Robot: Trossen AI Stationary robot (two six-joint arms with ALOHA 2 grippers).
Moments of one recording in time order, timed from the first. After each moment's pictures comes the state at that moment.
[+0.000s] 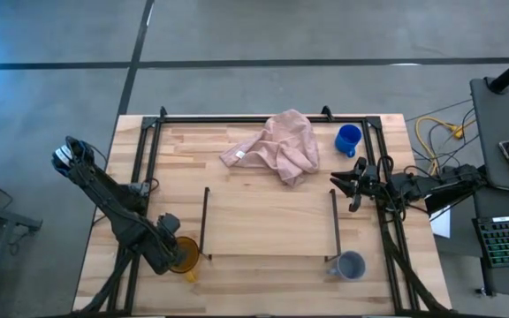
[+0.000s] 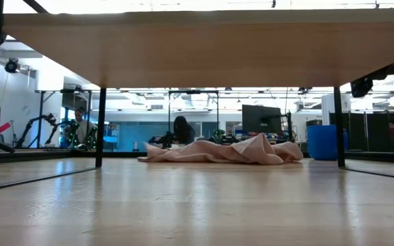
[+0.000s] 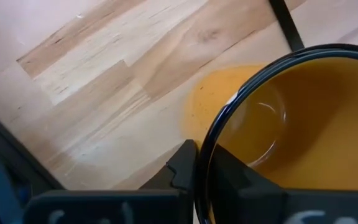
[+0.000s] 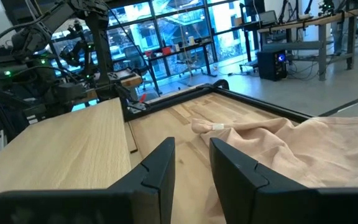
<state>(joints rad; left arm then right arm) -0.82 1.31 0.89 -1.01 -0.11 -1.81 0.23 0.06 0.01 0.06 0.52 0.24</state>
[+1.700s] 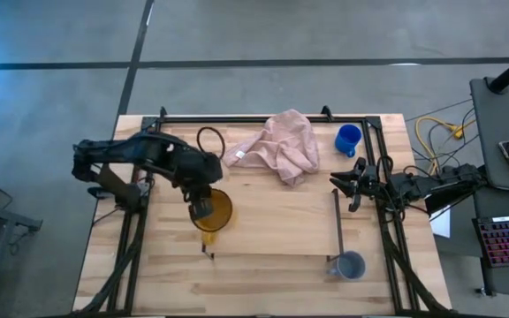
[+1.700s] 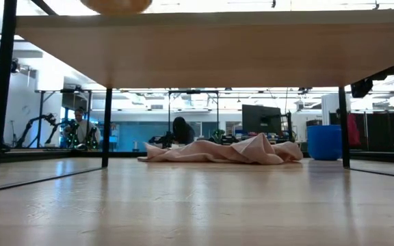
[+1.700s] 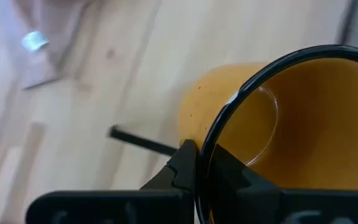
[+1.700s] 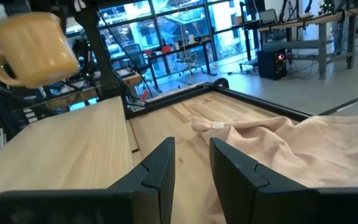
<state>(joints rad) -0.16 1.57 1.99 -1.56 0.00 -0.49 0.23 0.07 0.01 0.06 0.52 0.23</state>
